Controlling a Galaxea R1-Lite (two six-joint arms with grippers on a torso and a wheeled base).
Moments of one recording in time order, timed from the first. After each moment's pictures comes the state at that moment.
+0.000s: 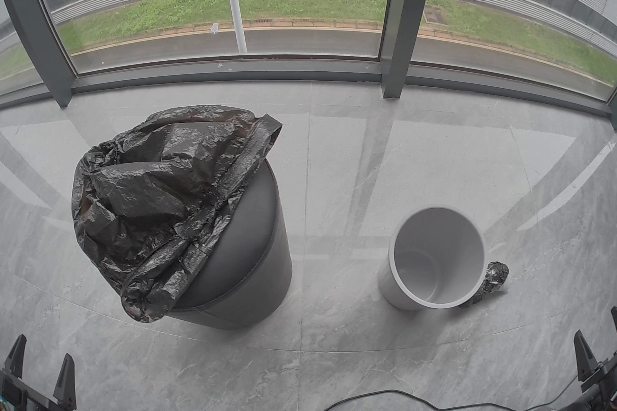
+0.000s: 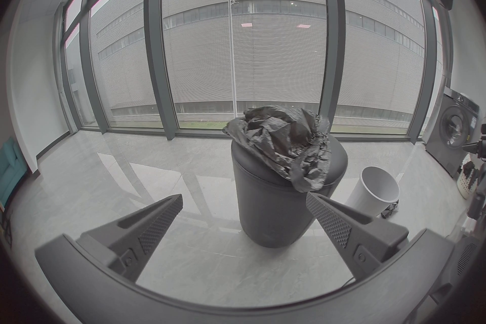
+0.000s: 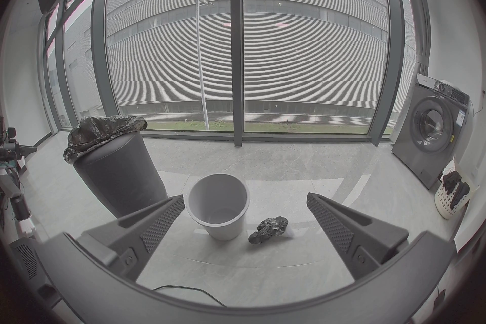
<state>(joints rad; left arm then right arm) 0.00 0.02 -0.02 0.00 0.08 0.00 0.00 0.02 -0.02 0.01 -0.01 0.01</state>
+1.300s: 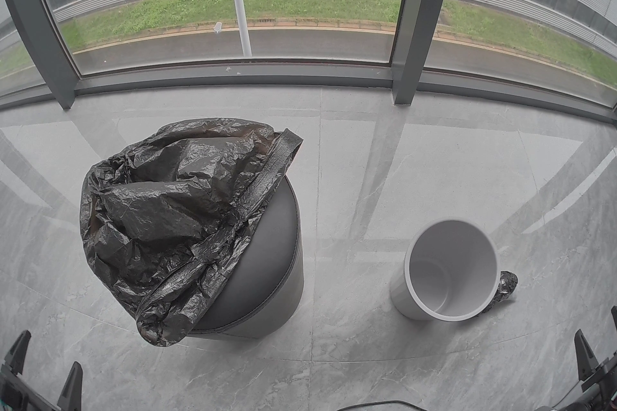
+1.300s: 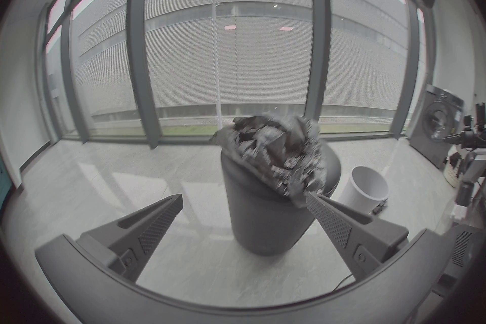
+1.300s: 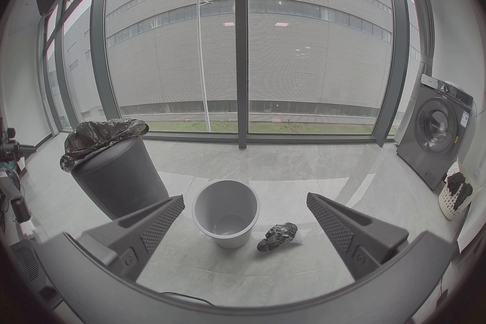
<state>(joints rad) 0.00 0.02 -0.03 -0.02 -0.06 0.04 0.00 0.02 -0.02 0.00 -0.01 0.02</state>
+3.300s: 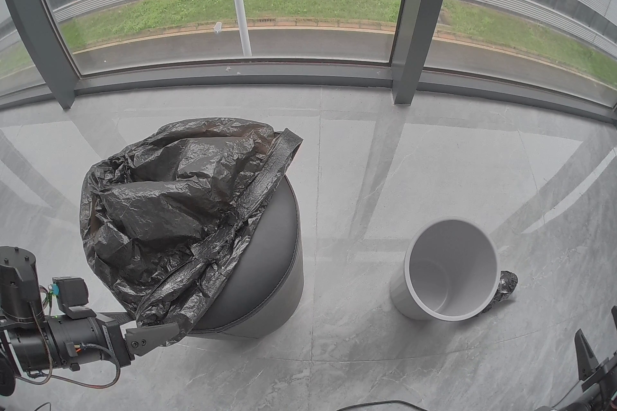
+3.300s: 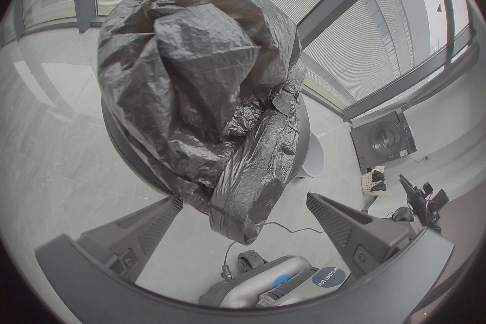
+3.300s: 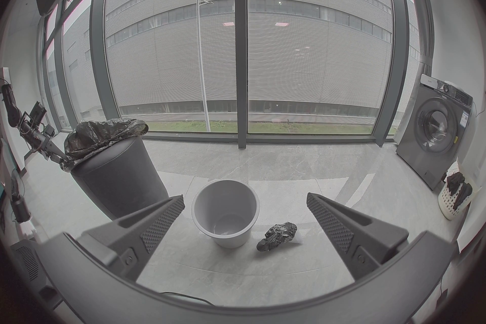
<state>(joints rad) -0.25 1.14 -0.26 -0.32 -0.30 -0.30 0.00 0.02 -0.02 0.00 -0.01 0.02</state>
